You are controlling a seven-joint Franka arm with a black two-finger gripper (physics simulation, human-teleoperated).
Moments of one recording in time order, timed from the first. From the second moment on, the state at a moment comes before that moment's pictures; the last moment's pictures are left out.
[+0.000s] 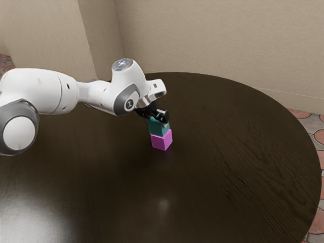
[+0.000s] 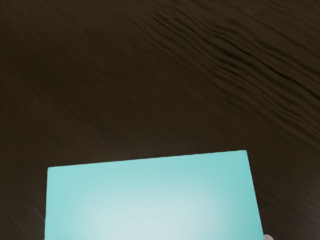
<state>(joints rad) 0.09 0.64 -0.17 -1.54 0.11 2.55 -0.06</state>
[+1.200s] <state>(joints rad) 0.22 0.60 -0.16 -1.69 0.13 2.61 -0.07</state>
